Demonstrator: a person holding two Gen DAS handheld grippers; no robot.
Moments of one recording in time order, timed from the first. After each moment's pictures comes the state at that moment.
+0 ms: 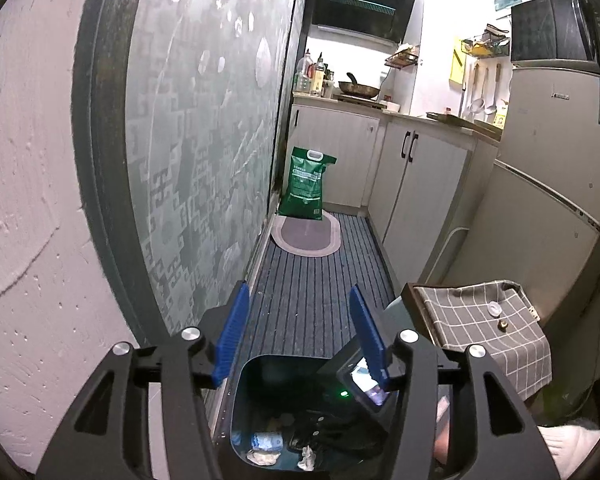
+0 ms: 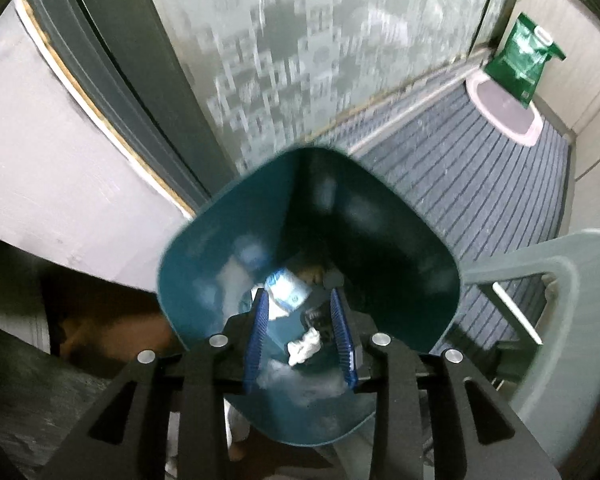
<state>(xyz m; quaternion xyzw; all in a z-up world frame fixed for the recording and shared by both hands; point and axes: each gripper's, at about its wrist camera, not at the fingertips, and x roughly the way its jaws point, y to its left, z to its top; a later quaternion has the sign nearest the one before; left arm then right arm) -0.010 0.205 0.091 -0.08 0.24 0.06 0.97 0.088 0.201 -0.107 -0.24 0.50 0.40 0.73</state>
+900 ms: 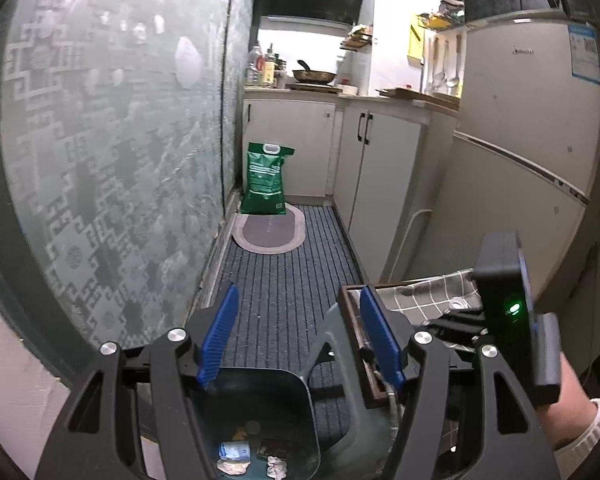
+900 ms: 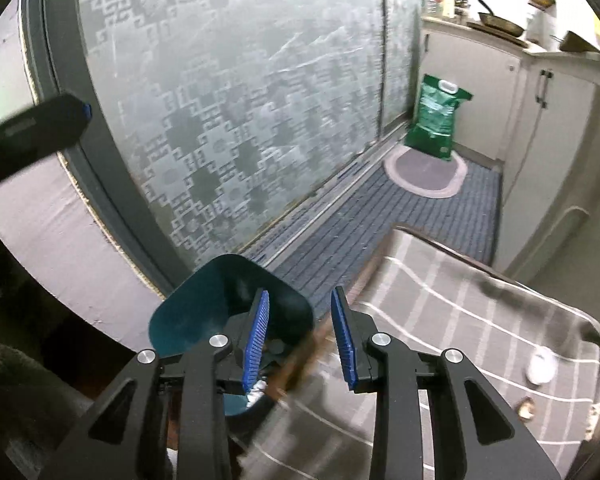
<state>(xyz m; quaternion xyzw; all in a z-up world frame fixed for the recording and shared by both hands) 0.048 0.108 0.090 -0.04 0.26 0.01 0.97 0.112 0.035 0.012 -0.12 0.38 0.35 0.85</state>
